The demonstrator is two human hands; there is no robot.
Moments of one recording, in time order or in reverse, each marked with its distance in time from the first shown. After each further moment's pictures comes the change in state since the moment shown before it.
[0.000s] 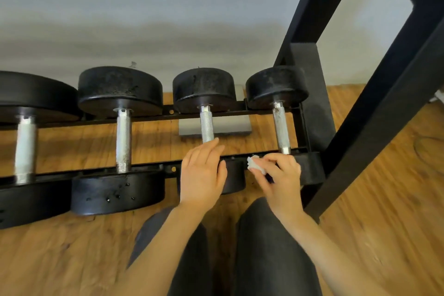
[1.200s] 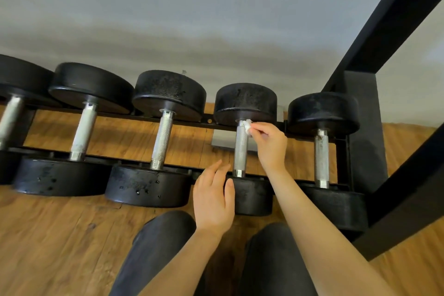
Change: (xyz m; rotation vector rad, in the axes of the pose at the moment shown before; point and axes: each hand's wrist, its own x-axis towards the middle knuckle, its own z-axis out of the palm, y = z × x) left_hand -0.026 -0.008 0.012 -0.219 0.145 -0.410; right_hand 0.126 -0.027 0.105 0.464 -0.083 0.218
